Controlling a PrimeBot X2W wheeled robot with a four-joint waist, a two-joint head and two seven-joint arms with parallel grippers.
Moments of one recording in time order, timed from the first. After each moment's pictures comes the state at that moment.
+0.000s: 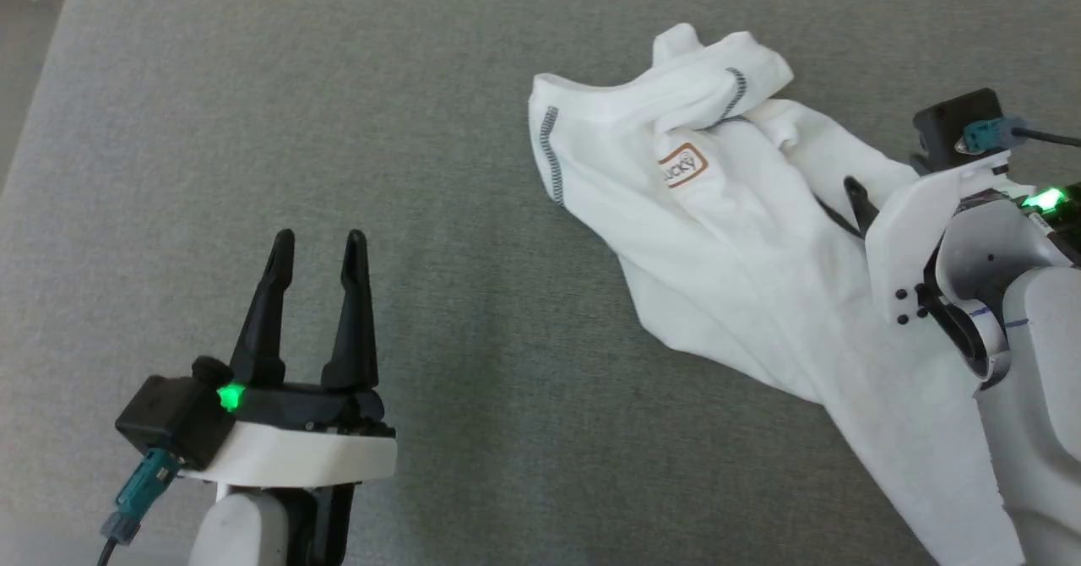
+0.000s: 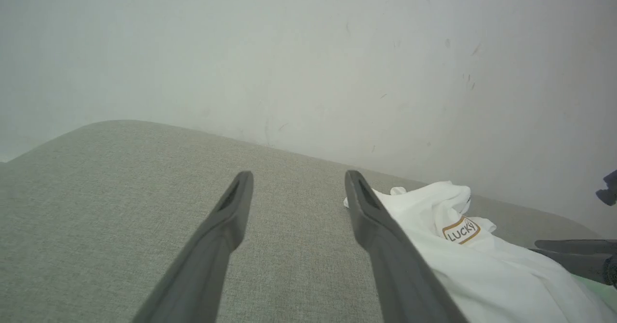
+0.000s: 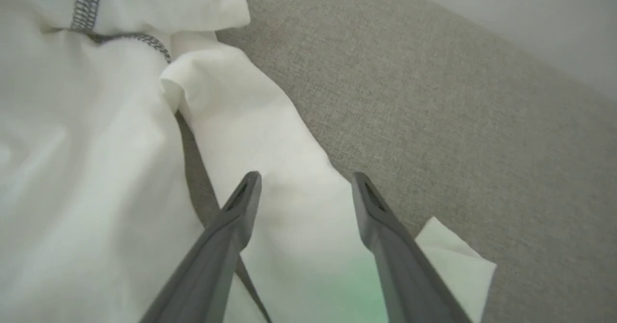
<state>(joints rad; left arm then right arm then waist) -0.08 0.05 -0.04 -0.13 -0.32 -0.10 -0.26 -0.52 -0.23 0.09 0.20 0.08 0.13 0.58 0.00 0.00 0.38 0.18</state>
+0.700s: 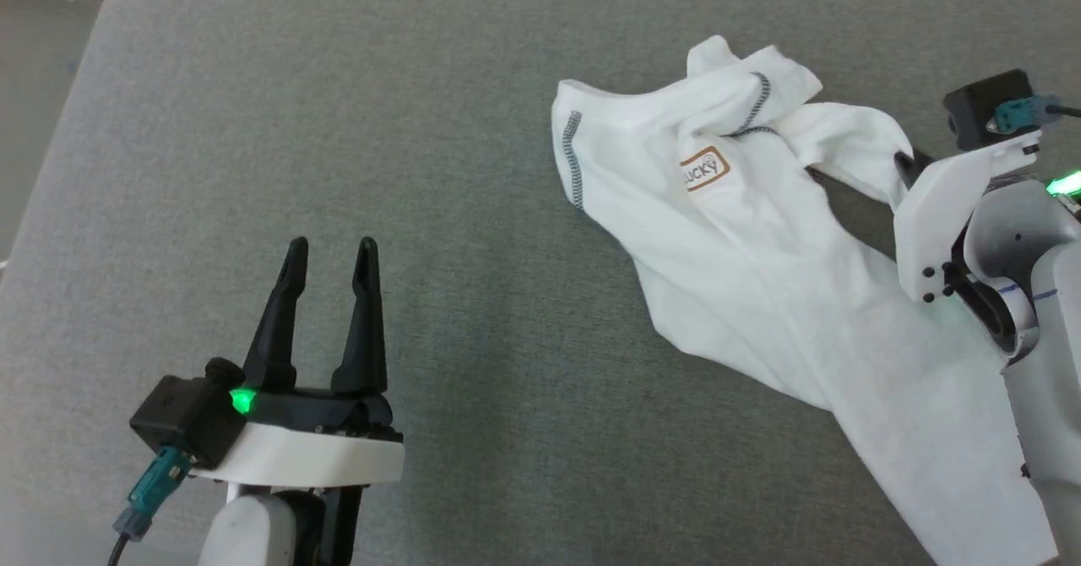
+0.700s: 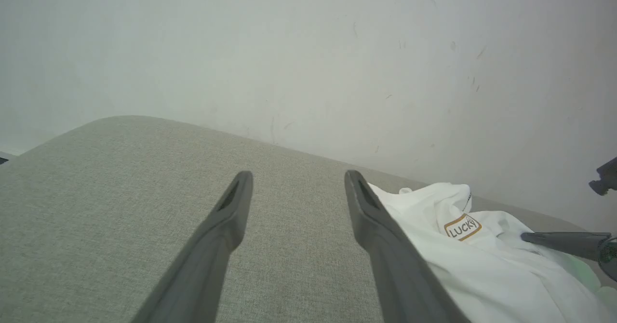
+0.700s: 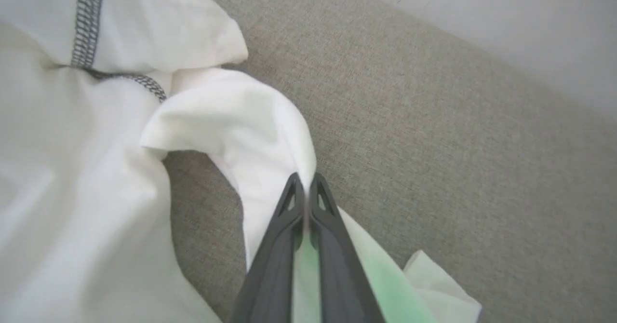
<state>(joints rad) -0.09 0.05 -0.06 -0.10 -0.34 -0.10 -0.26 -0.59 -0.30 0.11 0.32 0.15 0.13 0.55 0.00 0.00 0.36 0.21</state>
